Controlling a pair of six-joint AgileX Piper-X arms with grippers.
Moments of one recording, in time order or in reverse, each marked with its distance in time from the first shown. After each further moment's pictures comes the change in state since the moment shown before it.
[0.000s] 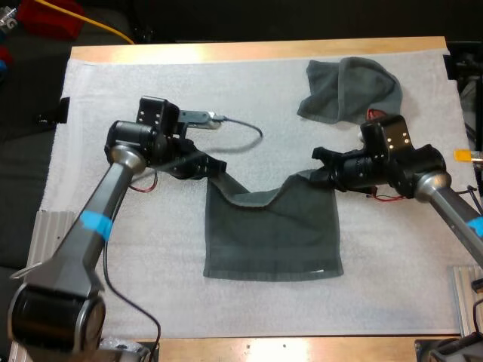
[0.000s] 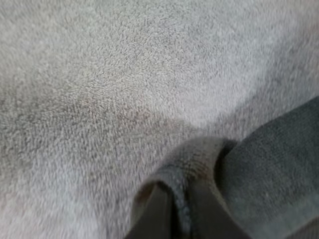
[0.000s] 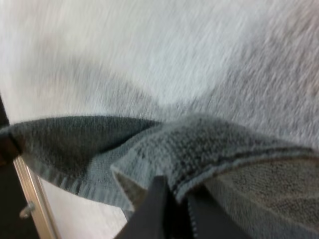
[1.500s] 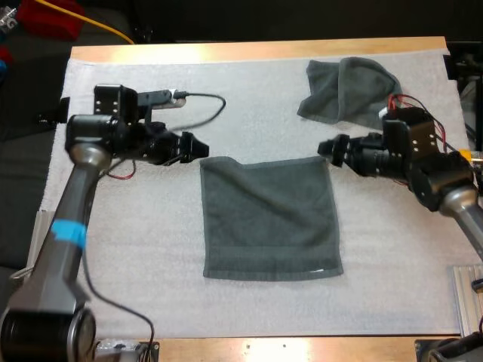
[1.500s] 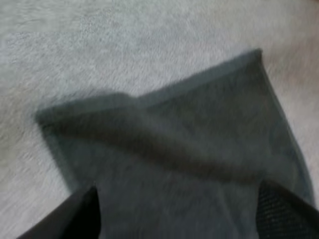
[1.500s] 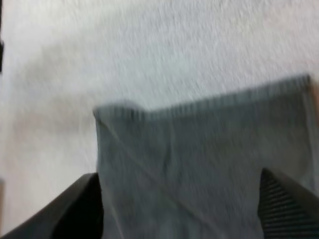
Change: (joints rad) left arm 0.123 -0.129 -0.058 0.079 0.124 0.073; right arm -0.006 -0.215 0.003 0.013 0.220 -0.237
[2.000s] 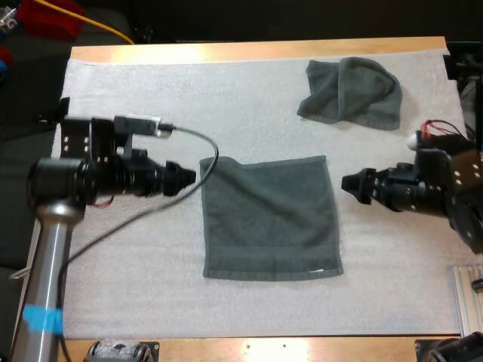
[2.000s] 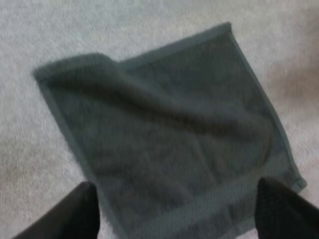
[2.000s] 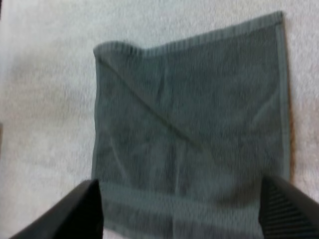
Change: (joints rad) left arm 0.000 -0.337 0.114 0.127 -0.031 0.029; right arm 0.000 -0.278 0.000 0.329 0.004 -0.080
